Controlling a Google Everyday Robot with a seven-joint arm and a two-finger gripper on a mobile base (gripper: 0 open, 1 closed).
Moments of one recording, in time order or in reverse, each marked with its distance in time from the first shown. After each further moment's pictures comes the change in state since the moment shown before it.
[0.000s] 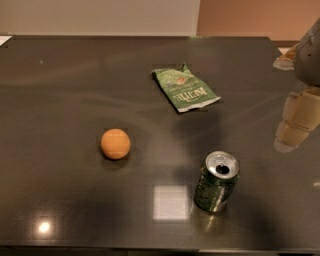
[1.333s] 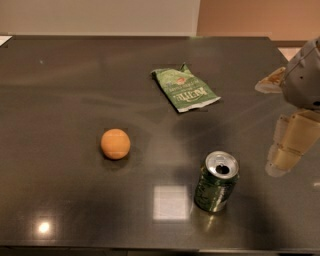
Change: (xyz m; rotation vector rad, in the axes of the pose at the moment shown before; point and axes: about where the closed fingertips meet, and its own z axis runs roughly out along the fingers) arm -0.016 0.042 0.019 -0.137 -0.103 -0.051
